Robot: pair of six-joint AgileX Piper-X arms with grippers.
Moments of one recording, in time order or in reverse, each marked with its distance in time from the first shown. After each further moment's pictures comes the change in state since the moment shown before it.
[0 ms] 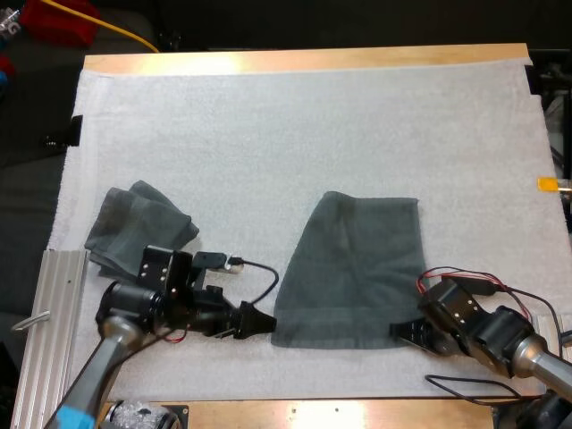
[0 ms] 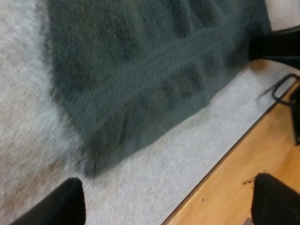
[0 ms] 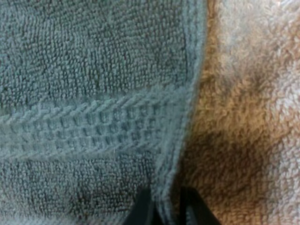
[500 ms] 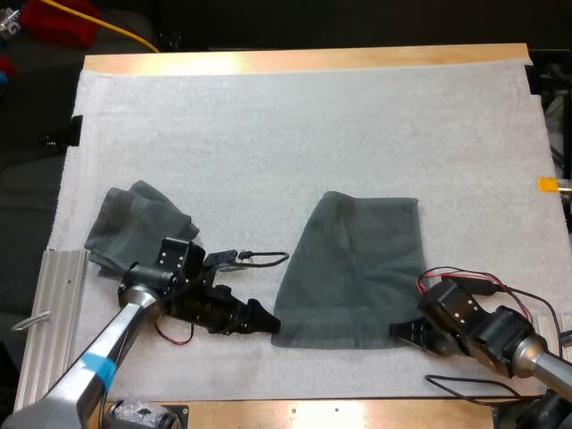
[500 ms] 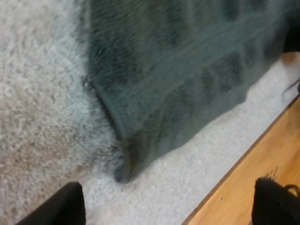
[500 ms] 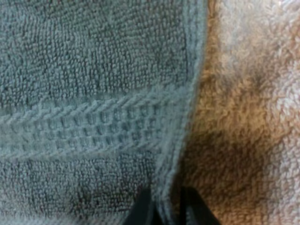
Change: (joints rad) left arm 0.000 0.244 0.000 -0.045 0.011 0.015; right arm 0.000 0.000 0.000 0.000 0.000 0.000
